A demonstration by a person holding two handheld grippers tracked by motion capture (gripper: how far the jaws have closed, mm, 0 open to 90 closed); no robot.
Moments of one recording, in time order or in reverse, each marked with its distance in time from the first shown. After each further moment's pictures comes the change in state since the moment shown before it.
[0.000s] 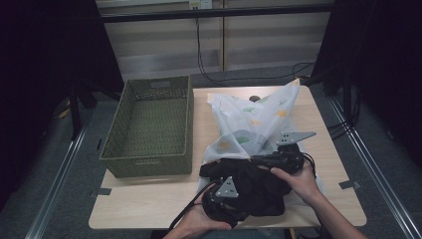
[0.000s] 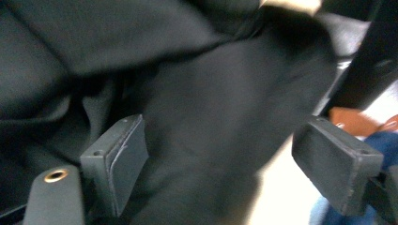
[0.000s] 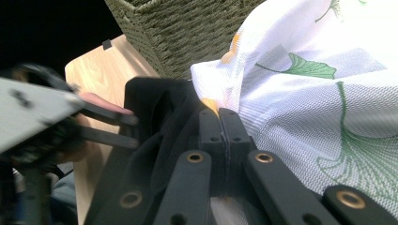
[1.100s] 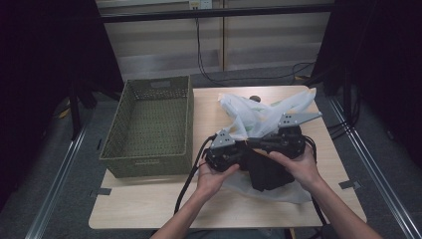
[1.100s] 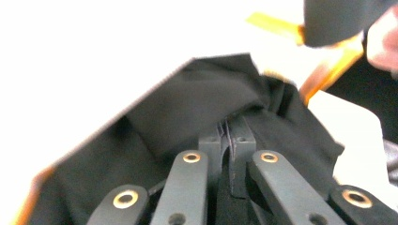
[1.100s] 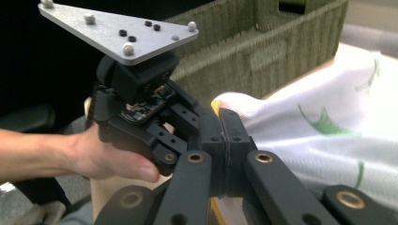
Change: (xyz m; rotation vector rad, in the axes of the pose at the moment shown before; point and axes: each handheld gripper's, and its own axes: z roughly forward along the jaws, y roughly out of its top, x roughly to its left) left arm 0.068 0.081 -0.031 -0.394 0.170 -0.180; right arm 0.017 0.061 -0.019 -0.097 0.021 -0.064
